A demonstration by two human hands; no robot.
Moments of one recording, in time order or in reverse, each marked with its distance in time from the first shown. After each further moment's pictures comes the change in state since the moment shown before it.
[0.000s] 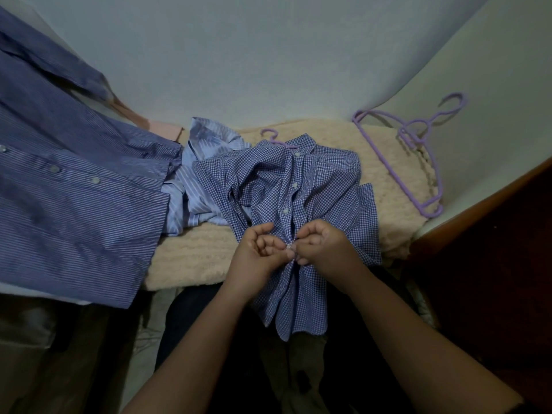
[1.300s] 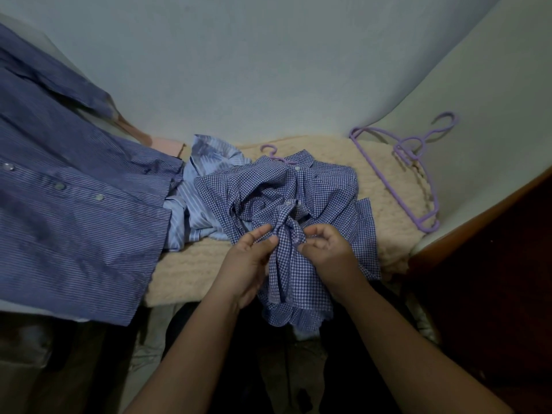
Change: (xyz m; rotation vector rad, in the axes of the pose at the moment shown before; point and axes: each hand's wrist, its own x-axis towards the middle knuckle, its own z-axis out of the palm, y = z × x) left_hand 0.014 0.026 -0.002 -0.467 -0.014 -0.215; right_hand 0.005 -0.009 0.002 0.141 0.118 -0.017
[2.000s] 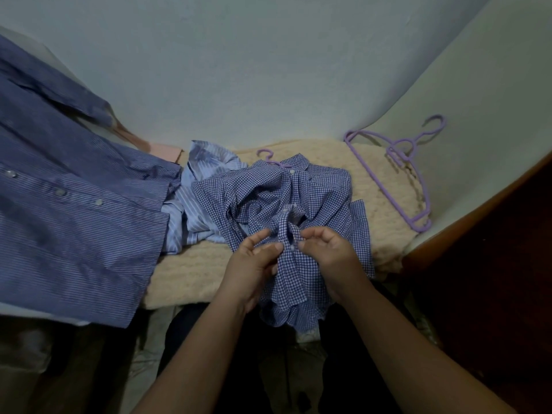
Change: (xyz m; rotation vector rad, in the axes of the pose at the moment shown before) left_hand -0.012 -0.006 0.016 0.078 0.052 0.039; right_hand -0.005 0.000 -0.008 0.143 -0.002 -0.046
